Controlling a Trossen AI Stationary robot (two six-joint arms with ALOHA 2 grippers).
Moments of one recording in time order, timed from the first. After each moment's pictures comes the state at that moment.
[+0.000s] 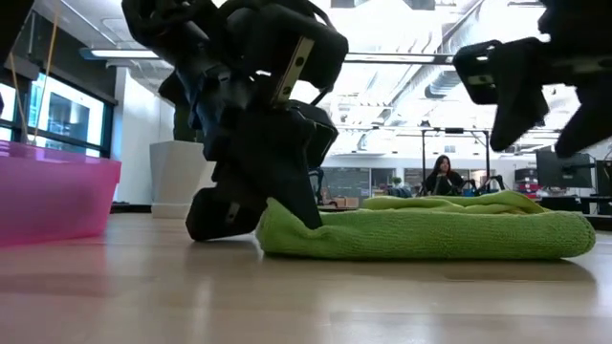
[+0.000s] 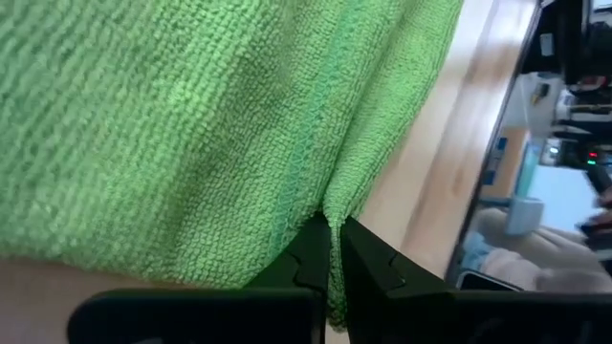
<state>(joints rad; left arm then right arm) -0.12 2.01 1.06 0.12 0.38 -1.04 0.62 1.51 0.74 -0.06 0.24 -0.05</state>
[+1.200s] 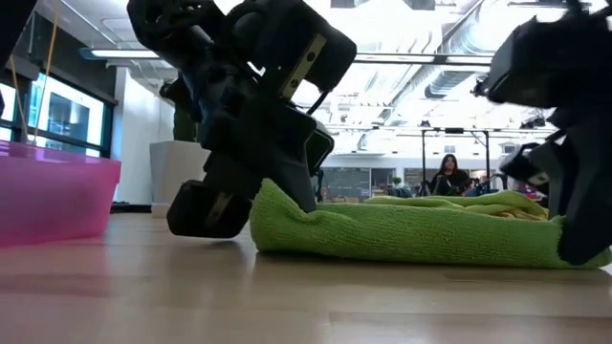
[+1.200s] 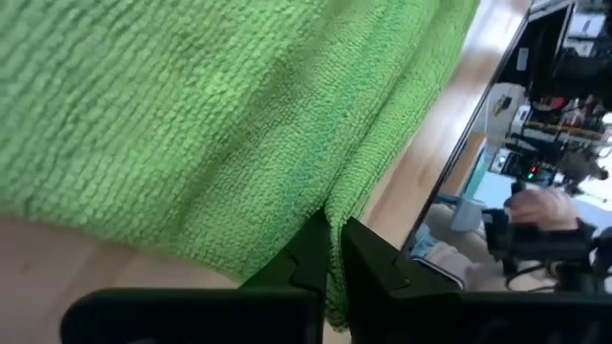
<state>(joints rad) -0.10 2.01 1.06 0.13 0.49 -1.22 0.65 1.73 0.74 -0.04 0.20 0.73</state>
